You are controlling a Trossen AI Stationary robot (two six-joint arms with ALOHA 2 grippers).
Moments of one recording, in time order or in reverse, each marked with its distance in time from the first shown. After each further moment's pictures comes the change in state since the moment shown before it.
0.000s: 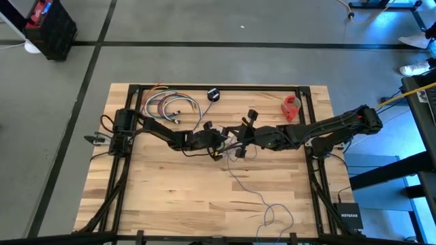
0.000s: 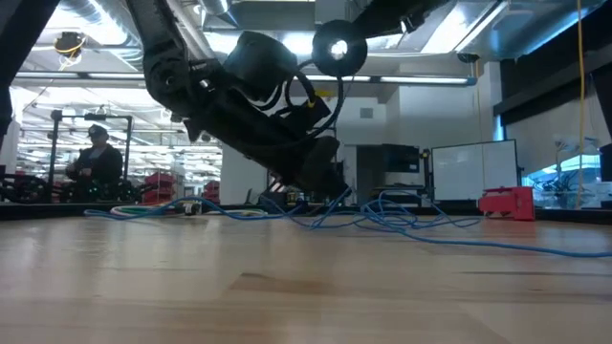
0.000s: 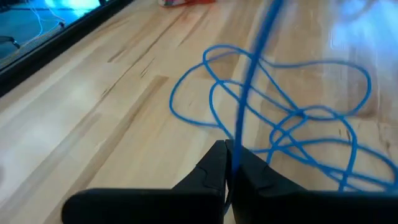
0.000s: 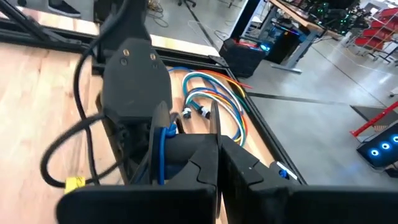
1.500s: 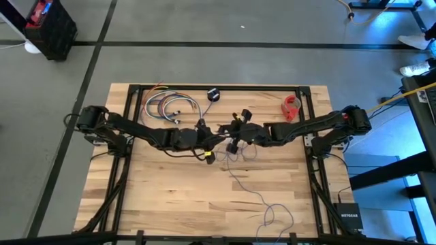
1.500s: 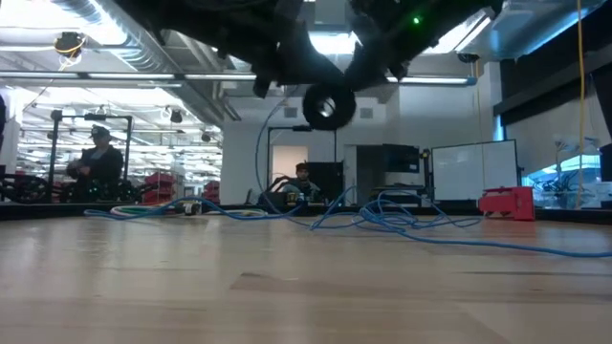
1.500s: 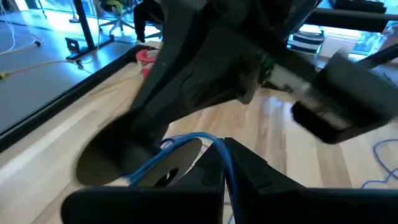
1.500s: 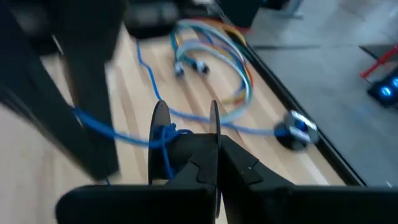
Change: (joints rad) left arm -0.117 -0.383 0.000 -0.198 -0.029 -0.137; right arm -0.105 0.149 0.000 0.013 -0.064 0.179
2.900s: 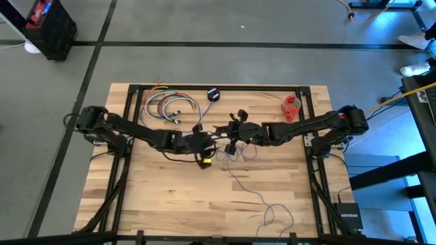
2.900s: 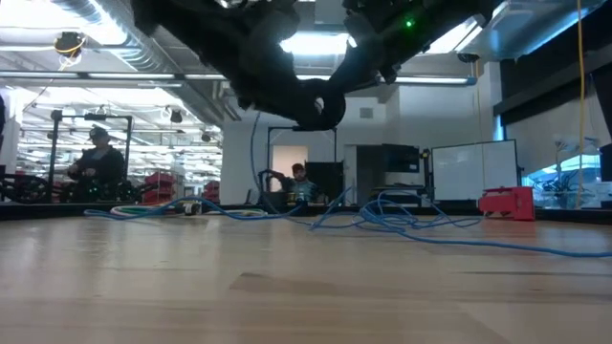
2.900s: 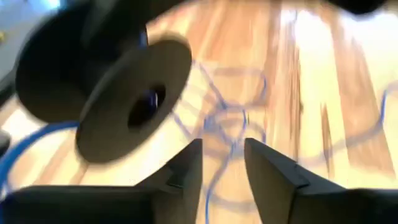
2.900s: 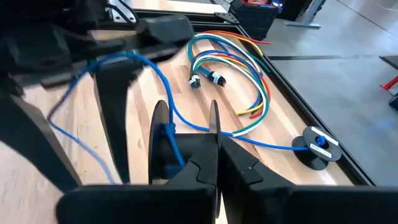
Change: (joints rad) left arm -0.034 -0.013 0.059 -0.407 0.000 0.000; right arm -0.019 0.032 -0.001 0.065 -0.066 -0.033
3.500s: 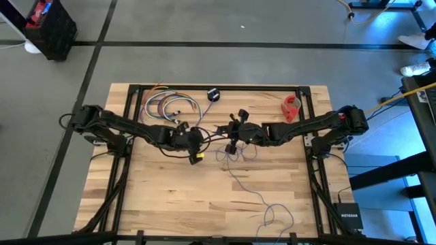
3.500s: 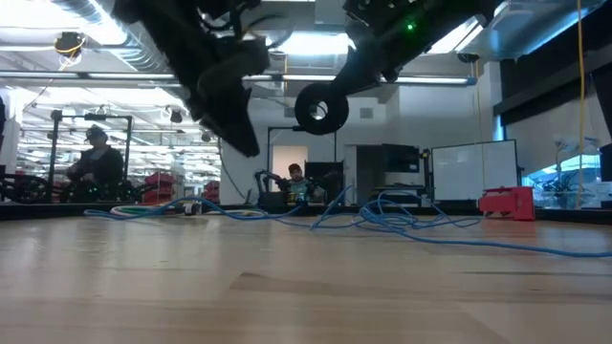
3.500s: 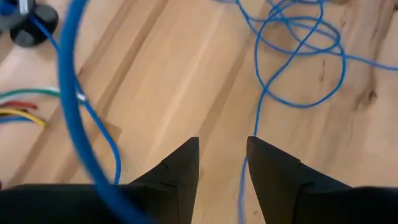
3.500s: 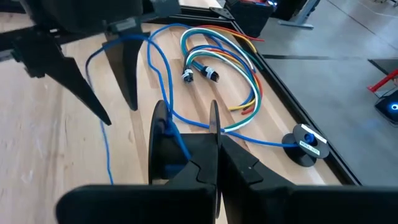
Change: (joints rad) left arm 0.032 -0.054 0.006 -0.426 -0.026 -0.212; right arm 0.000 0.000 0.000 -0.022 0.030 -0.032
